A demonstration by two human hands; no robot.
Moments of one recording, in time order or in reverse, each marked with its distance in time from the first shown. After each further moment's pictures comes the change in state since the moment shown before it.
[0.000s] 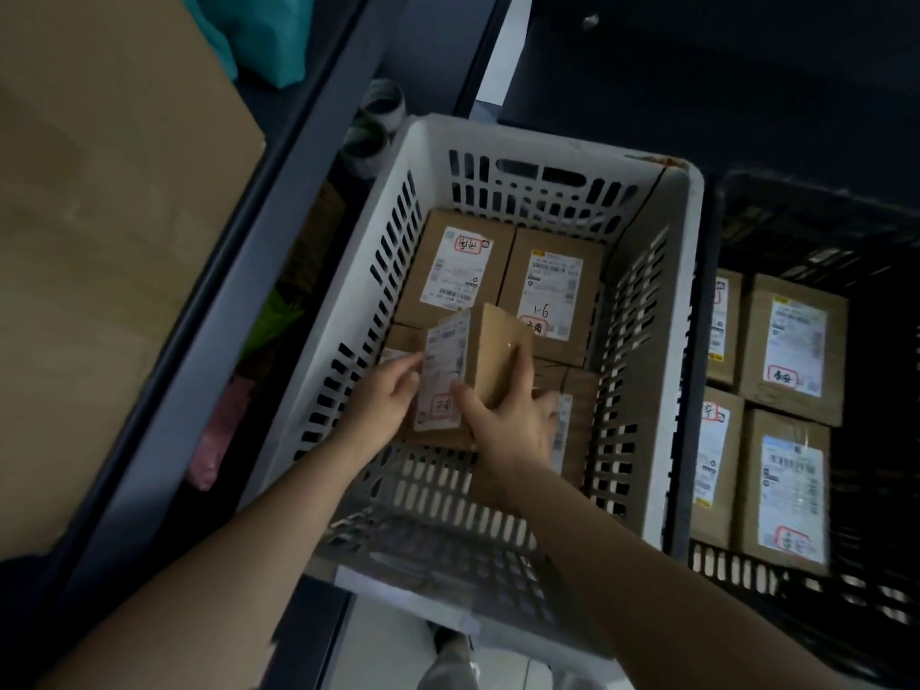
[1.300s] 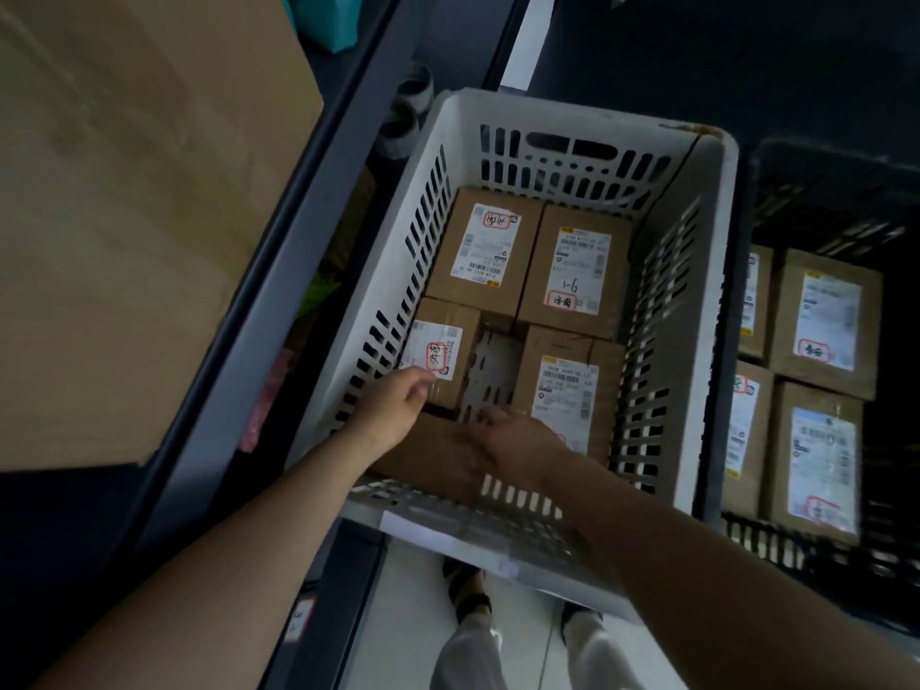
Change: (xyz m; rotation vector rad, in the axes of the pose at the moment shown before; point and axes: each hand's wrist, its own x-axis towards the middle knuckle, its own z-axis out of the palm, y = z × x) left_hand -0.033 -0.036 -0.014 0.288 -0.109 -0.057; right_hand -0.002 0.039 0.023 -0.963 -0.517 -0.644
